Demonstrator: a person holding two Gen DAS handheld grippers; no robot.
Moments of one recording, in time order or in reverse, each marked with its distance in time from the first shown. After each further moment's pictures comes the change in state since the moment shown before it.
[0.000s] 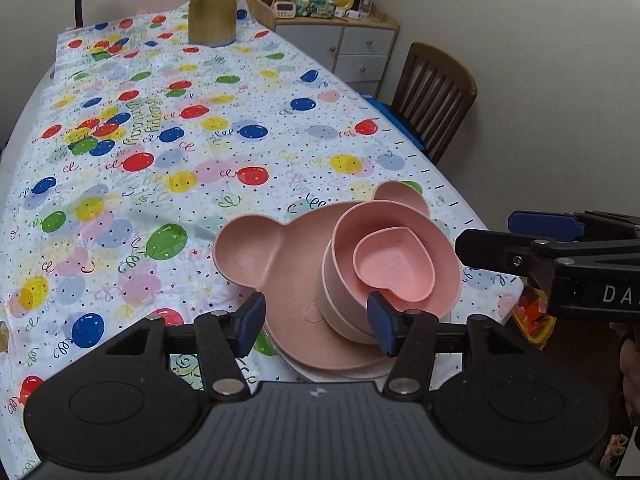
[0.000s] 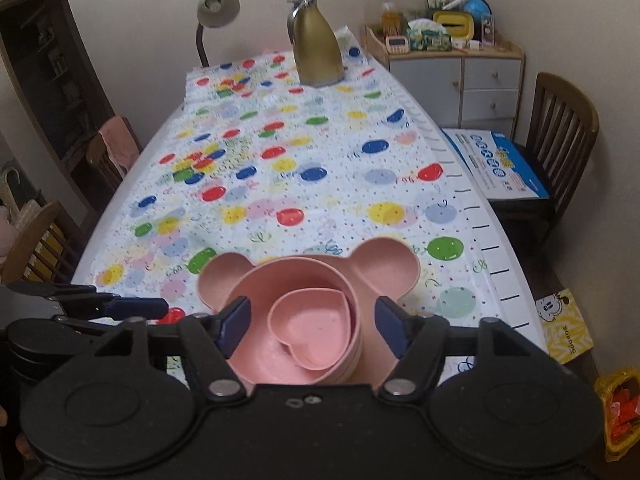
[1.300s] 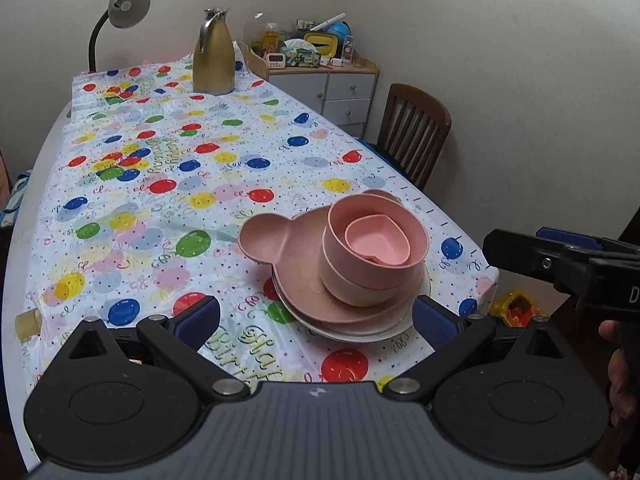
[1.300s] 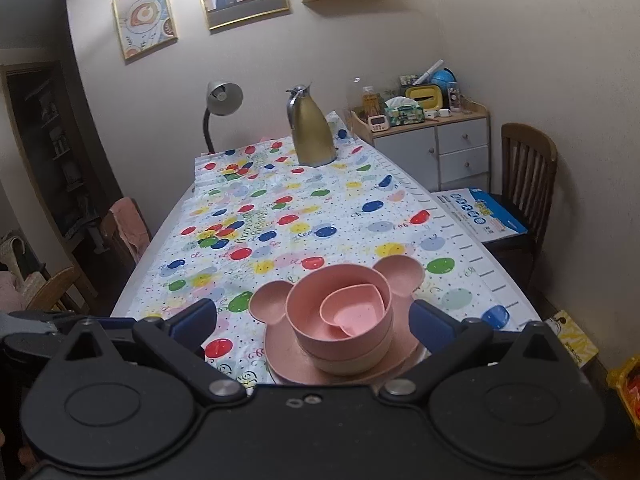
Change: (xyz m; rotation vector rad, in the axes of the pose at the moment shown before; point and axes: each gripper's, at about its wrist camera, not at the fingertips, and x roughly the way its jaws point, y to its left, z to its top) left arm -0.073 0.006 -0.067 0.048 -0.154 -0.007; right arm -0.084 0.049 -0.081 0.084 -0.288 -0.040
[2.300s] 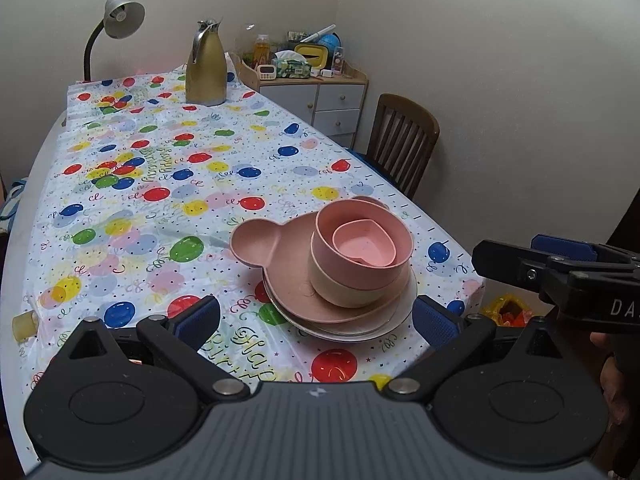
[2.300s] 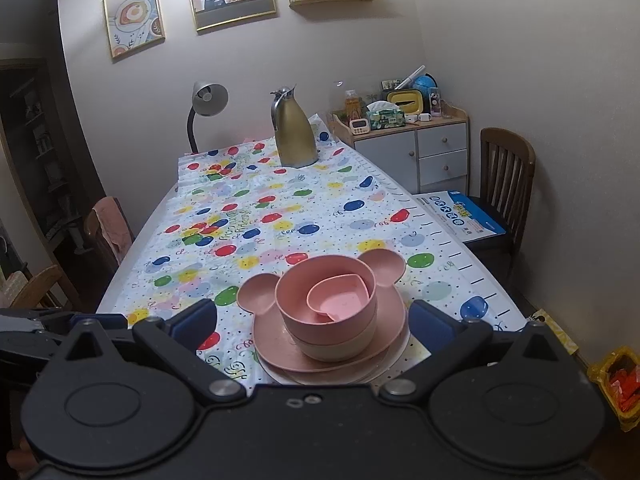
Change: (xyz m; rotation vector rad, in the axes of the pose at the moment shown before) left arm -0.014 -0.004 -0.006 0.016 -0.041 -0.027; right arm -0.016 0.009 -0.014 -0.010 -0.016 -0.060
